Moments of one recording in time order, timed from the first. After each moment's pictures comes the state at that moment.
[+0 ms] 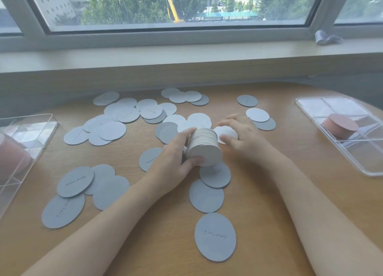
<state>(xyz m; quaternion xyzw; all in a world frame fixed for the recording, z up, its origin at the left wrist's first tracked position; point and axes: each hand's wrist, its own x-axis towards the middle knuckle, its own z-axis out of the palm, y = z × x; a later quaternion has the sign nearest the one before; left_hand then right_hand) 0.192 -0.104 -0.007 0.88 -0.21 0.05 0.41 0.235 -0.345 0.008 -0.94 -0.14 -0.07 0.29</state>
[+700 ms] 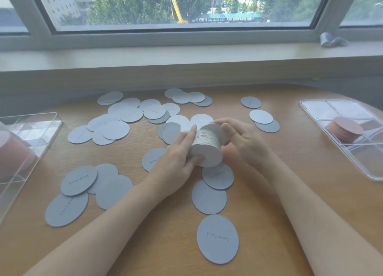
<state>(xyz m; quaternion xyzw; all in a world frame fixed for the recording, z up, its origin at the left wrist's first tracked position) 0.191 -0.106 -0.006 0.90 -0.23 0.05 0.38 0.215 -0.317 0.026 -0.82 -0.16 -0.04 0.55</state>
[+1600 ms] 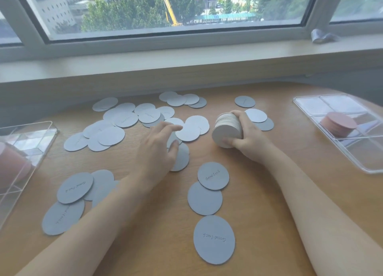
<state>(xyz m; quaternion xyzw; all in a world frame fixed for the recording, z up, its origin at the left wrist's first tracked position) 0.211 -0.090 0.011 0.92 -0.17 0.19 0.29 0.233 -0.357 0.012 -0.90 -0.05 -0.02 0.44</state>
